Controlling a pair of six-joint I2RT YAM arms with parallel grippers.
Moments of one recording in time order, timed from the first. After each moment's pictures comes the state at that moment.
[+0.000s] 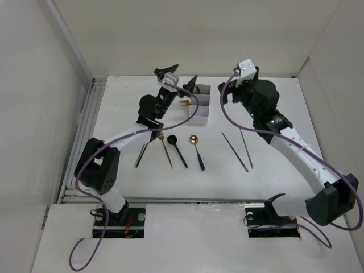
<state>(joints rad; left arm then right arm) -0.54 1.69 1.07 1.14 0.18 0.07 0.39 1.31 1.23 0.09 -0.01 -0.21</state>
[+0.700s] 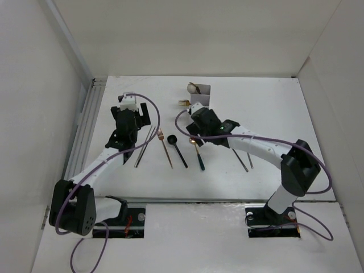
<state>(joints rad) -0.29 1.21 0.70 0.29 -0.37 -0.14 0.79 1.63 1.27 -0.47 0.48 0.00</state>
